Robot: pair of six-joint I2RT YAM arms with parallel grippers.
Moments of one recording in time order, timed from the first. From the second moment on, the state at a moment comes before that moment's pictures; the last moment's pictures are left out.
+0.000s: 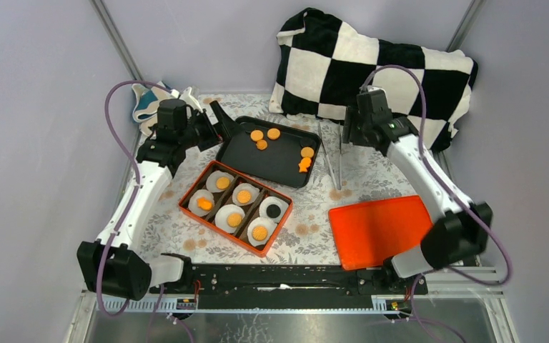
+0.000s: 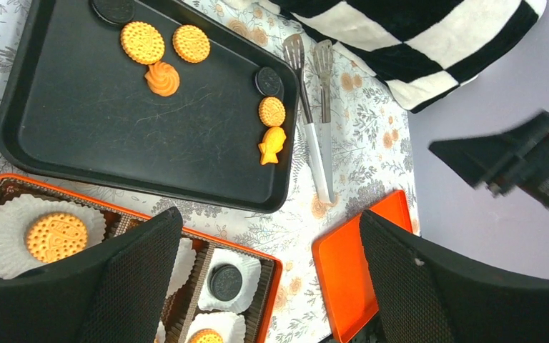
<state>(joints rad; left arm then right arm) -0.15 1.25 1.18 -0.42 0.41 -0.61 0.32 1.55 1.41 -0.72 0.21 0.36</state>
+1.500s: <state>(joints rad) -0.34 1.22 1.08 -0.38 0.36 -0.62 0.88 1.45 0.74 -0.83 0.06 0.74</state>
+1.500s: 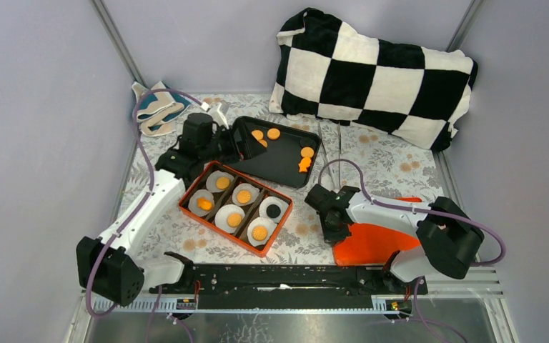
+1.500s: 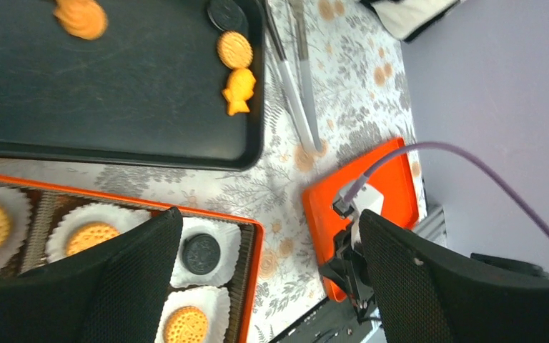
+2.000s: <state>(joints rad) -0.56 1.48 1.00 -0.04 0.53 -0.66 0.90 1.32 1.01 -0.80 -0.12 0.52</state>
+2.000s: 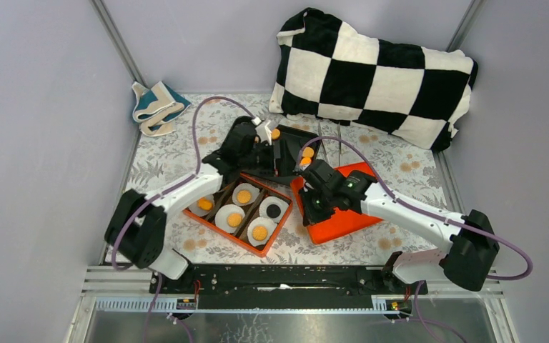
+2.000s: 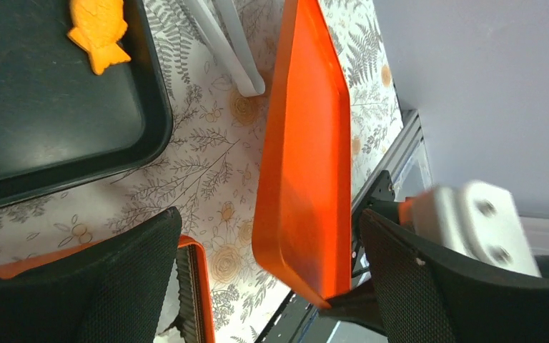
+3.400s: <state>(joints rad) -0.67 1.89 1.41 -0.24 0.70 -0.62 1.20 1.42 1.47 -1.09 0.42 0.42</state>
